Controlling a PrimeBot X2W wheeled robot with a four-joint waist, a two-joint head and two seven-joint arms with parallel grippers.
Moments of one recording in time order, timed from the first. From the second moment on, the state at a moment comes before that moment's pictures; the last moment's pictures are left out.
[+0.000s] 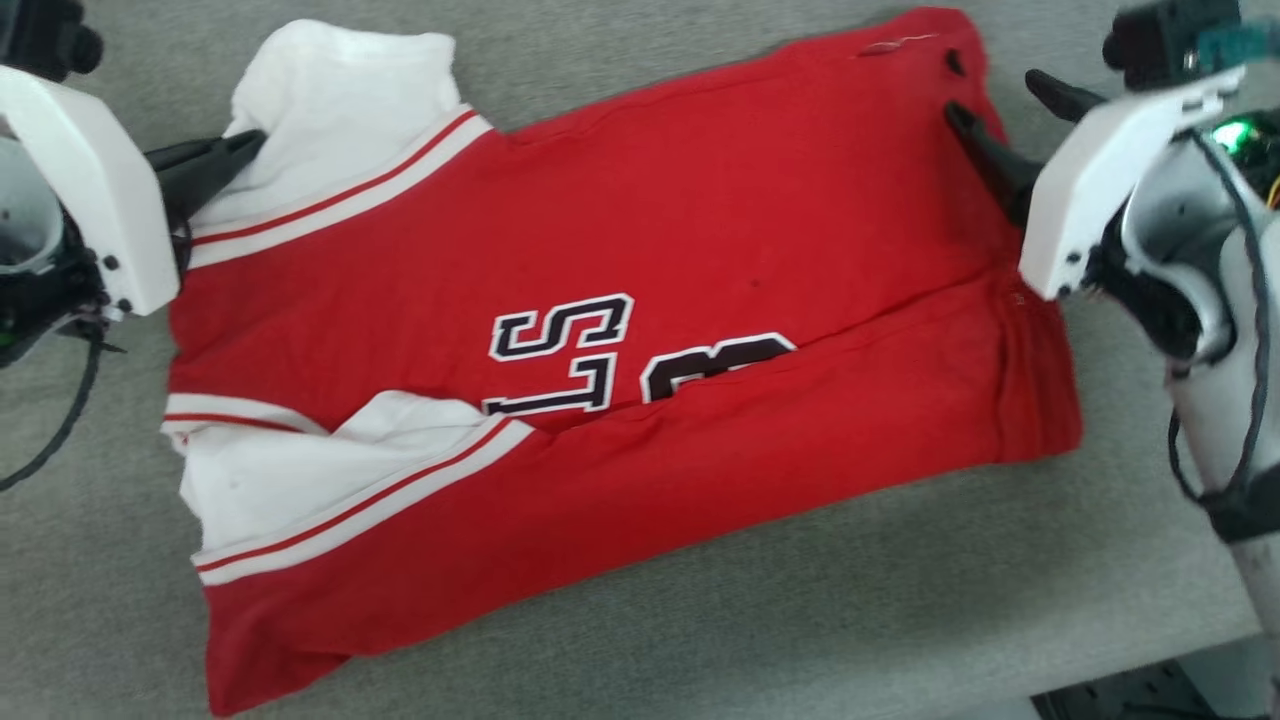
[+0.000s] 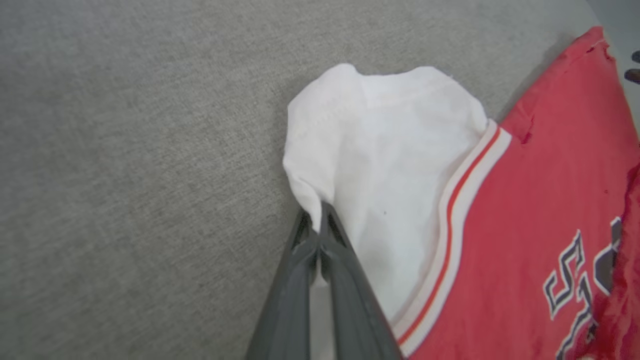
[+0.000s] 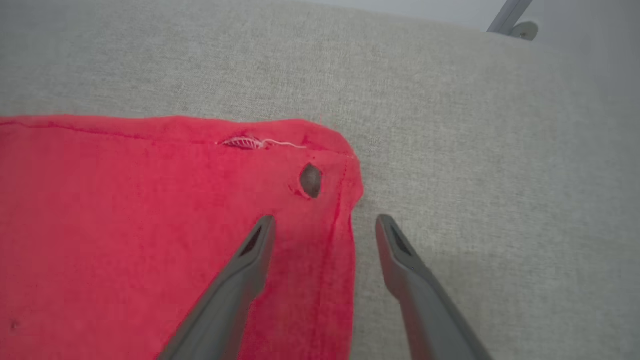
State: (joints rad) left arm -1.22 0.95 -1.19 0.37 -1.44 -0.13 0.32; right arm -0.78 -0.34 0.27 0.32 0.45 0.13 0.44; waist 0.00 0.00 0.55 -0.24
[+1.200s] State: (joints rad) left arm -1.03 1.01 -1.27 -0.03 -1.48 -0.13 -0.11; right arm -0.59 -0.54 0.32 0.28 0.66 0.13 0.55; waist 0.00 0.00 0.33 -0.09
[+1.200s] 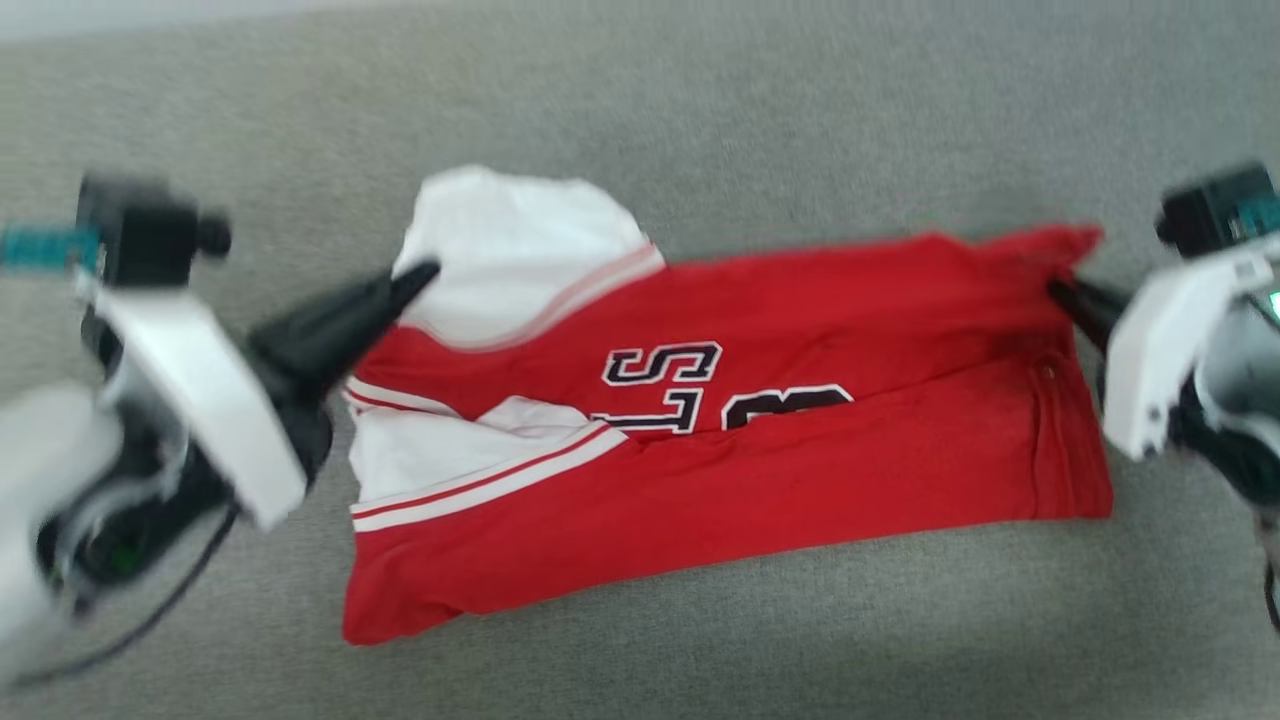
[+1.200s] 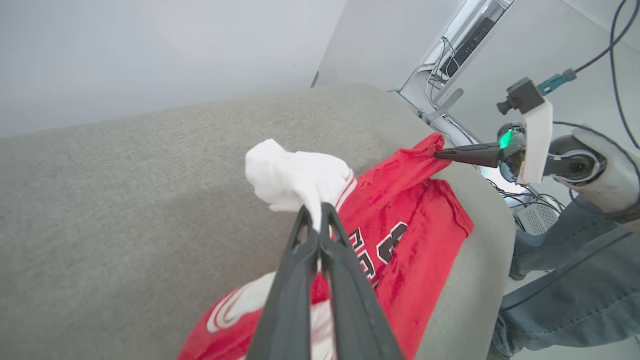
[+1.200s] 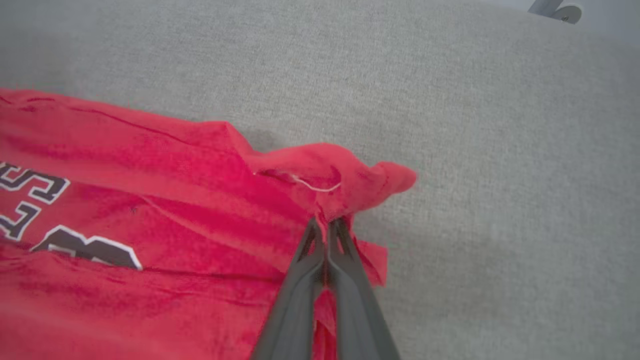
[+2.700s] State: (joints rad) left arm -0.20 0.55 -0.57 0.24 -0.93 -0.13 -0.26; right arm -0.17 -0.36 -0.15 0.20 0.55 0.13 0.61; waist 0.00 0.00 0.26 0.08
